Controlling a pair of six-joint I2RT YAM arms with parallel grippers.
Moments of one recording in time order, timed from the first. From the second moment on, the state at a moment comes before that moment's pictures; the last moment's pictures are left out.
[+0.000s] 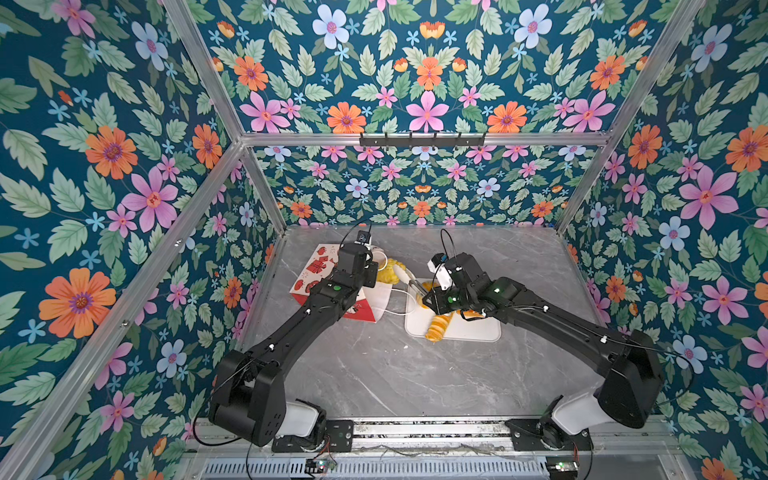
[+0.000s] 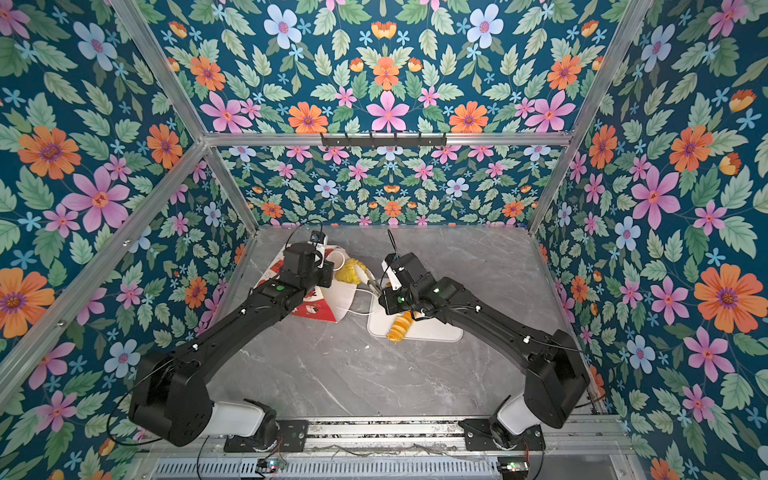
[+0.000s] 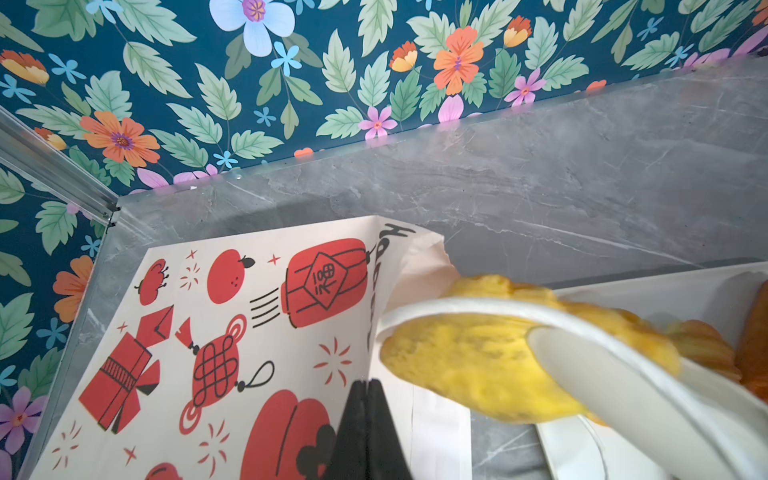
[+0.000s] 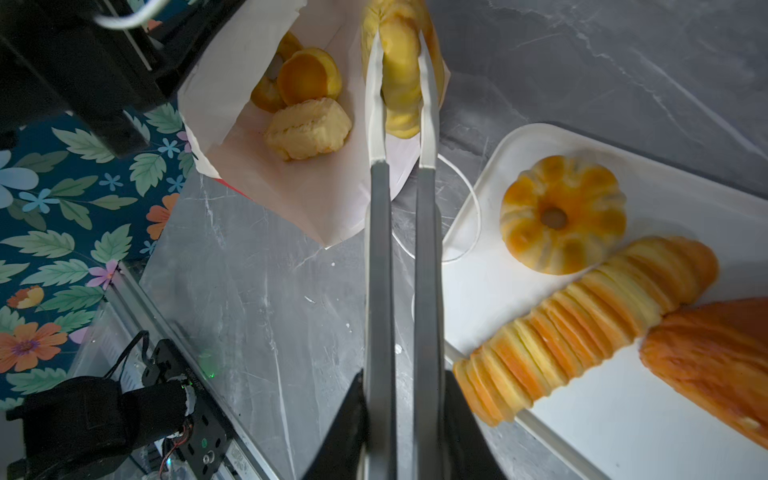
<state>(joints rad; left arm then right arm) -0.43 1.40 1.03 -0.19 -0.23 -0.03 0.74 1.47 1.22 -0.53 -0.15 0.42</state>
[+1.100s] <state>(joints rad) -0.42 1.32 0.89 -0.08 -0.19 -0.04 0.83 1.14 1.42 -1.68 0.27 0.62</state>
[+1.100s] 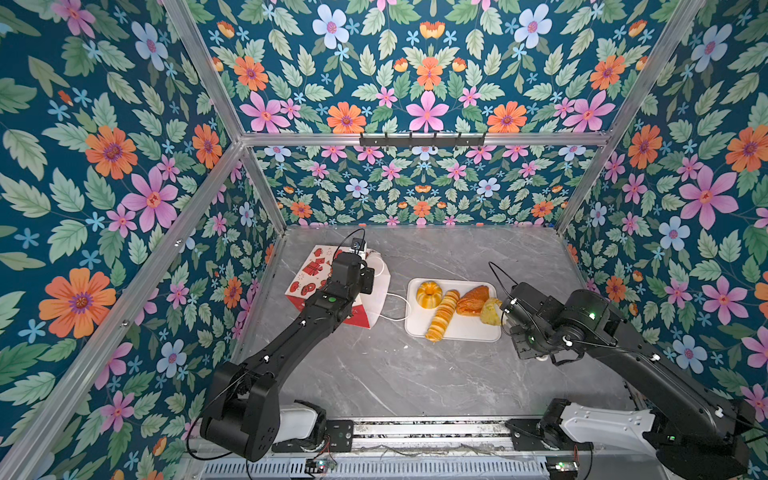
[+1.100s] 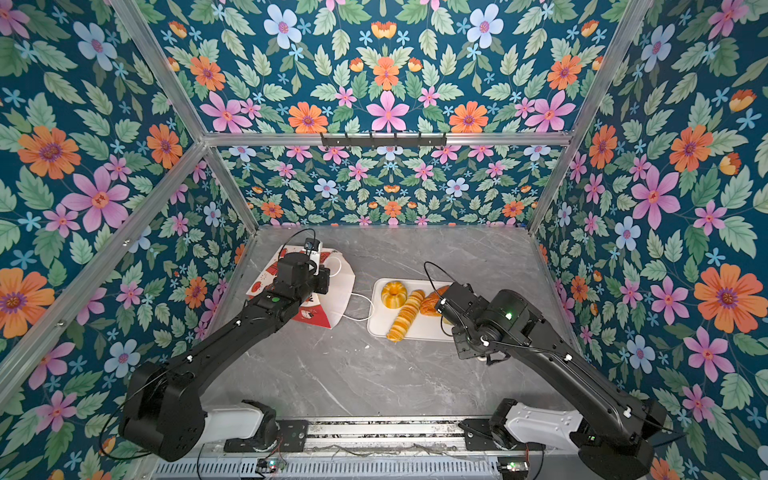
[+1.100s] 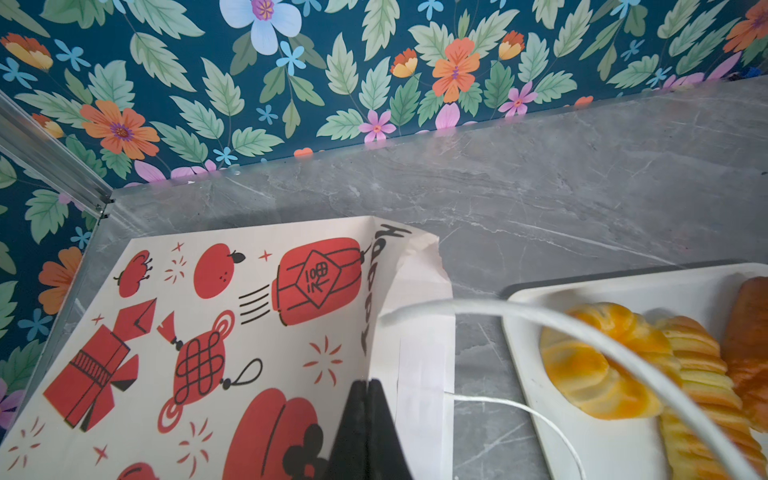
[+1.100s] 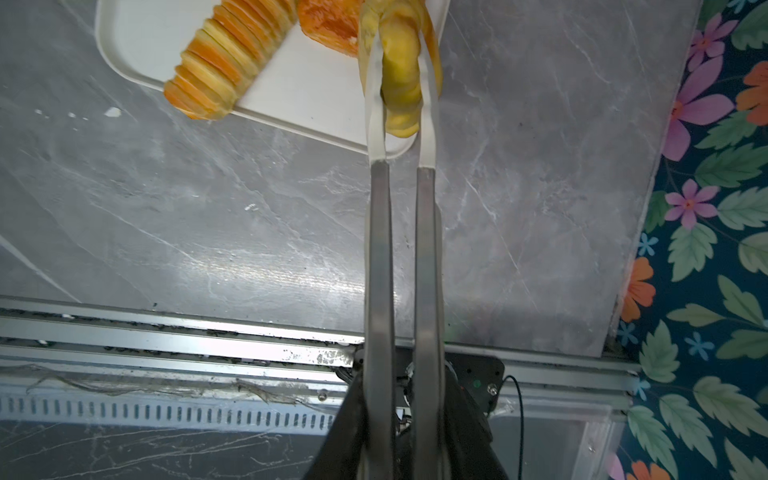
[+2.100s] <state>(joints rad) -0.42 1.34 0.84 0.01 -0.14 -0.05 0.91 1.37 1.40 -1.57 0.24 0.63</state>
